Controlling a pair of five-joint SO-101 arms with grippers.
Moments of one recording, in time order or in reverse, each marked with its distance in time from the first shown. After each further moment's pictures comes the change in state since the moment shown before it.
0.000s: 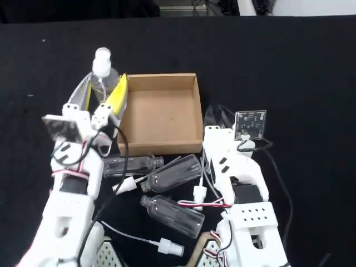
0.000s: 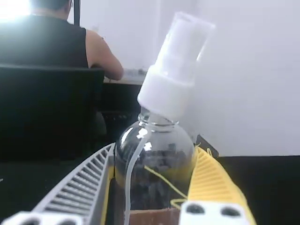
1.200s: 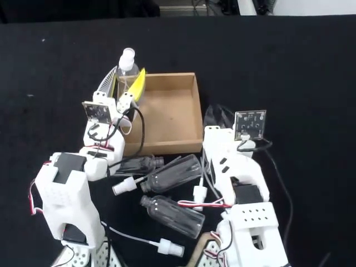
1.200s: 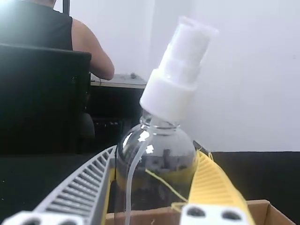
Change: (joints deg) left arm 2.3 79.3 -25.0 -56.4 0.0; right arm 0.0 0.0 0.0 0.0 0.2
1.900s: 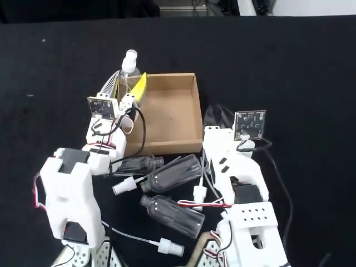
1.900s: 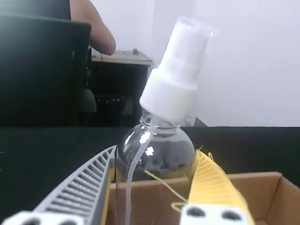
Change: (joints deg) left arm 0.0 5.4 -4.2 4.7 0.0; right arm -0.1 0.0 0.0 0.0 0.0
